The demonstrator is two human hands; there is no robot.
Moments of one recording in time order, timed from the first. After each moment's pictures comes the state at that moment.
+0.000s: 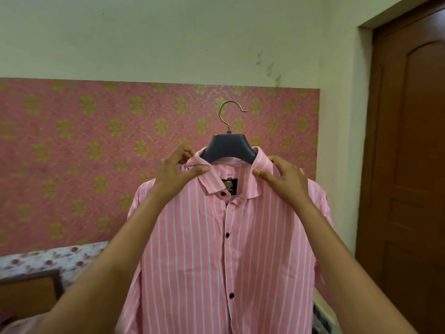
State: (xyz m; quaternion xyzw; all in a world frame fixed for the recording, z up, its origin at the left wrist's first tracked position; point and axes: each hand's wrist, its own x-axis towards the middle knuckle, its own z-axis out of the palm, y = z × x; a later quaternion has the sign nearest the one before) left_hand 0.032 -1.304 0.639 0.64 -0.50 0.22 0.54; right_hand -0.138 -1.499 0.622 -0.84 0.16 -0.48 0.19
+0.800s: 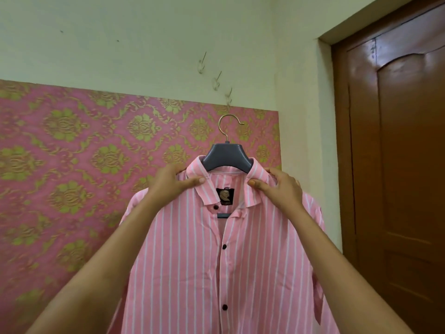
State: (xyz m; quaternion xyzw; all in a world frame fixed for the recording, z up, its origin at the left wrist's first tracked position) left_hand 0.254 -1.704 0.714 0.69 -0.55 0.14 0.45; right_hand 0.038 -1.855 0.680 -0.77 0.26 -0.55 0.18
